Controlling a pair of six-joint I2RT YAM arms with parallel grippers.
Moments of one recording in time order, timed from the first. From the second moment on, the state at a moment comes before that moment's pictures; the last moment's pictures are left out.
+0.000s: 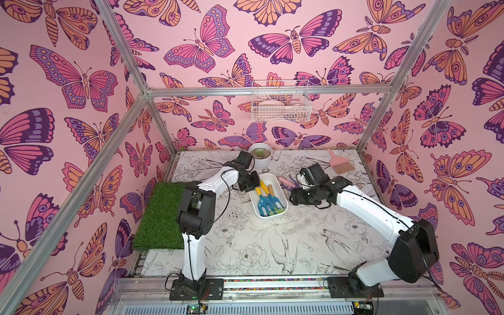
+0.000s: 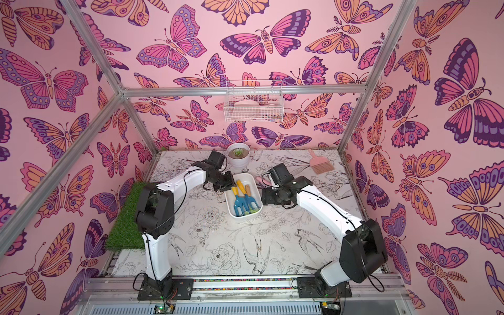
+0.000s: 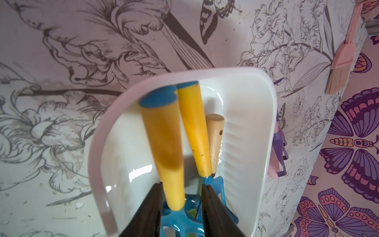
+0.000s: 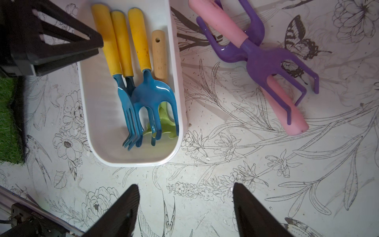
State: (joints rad) left arm -0.41 2.01 1.58 -0.68 0.32 -0.71; right arm 0.60 1.49 1.22 -0.79 -0.10 0.43
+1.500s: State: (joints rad) left arm -0.33 1.39 0.96 -0.68 0.36 -0.75; right arm 0.38 1.92 1.54 -0.94 0.01 0.21
